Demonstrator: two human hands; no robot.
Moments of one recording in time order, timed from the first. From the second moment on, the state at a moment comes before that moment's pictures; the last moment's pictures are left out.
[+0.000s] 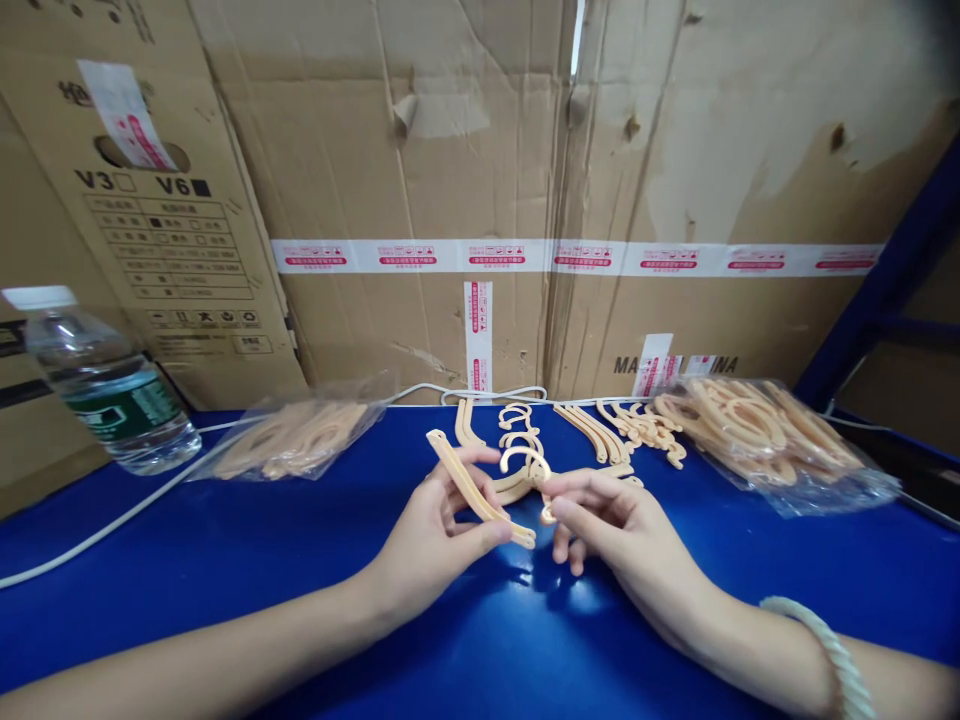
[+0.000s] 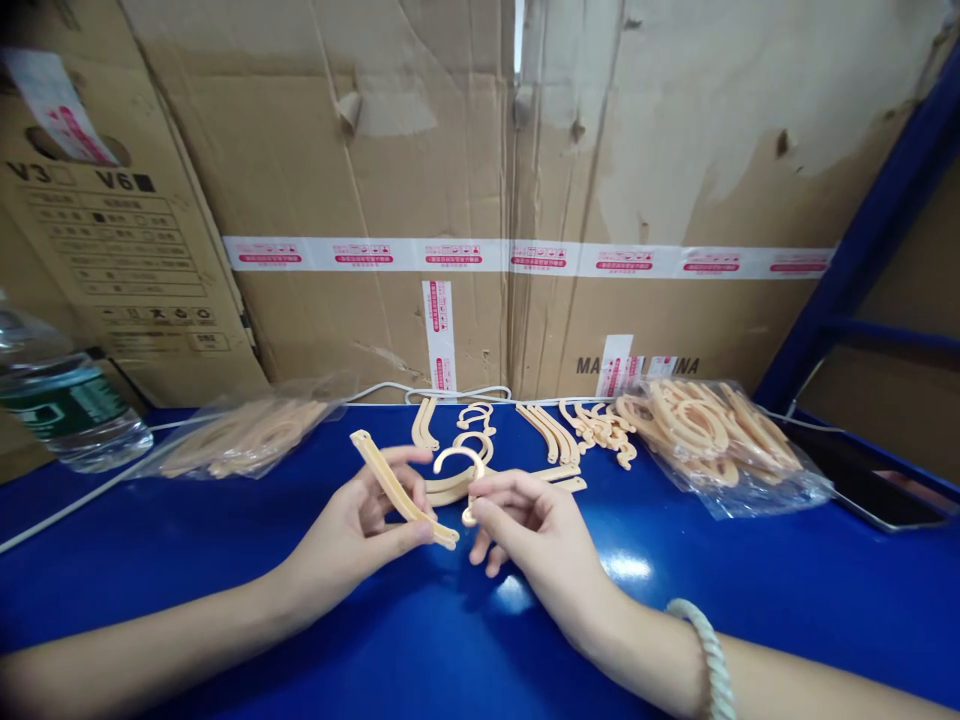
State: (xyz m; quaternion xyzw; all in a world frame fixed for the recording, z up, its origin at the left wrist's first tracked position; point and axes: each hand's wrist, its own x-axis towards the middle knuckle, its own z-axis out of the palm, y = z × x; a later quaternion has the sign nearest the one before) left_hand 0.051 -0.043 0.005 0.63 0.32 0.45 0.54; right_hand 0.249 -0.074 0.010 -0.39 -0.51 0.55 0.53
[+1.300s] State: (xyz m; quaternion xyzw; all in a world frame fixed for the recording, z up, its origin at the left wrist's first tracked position) left_hand 0.049 -0.043 0.011 0.77 0.31 0.43 0.35; right_hand 0.252 -0.072 0.010 -0.38 -0.55 0.58 0.47
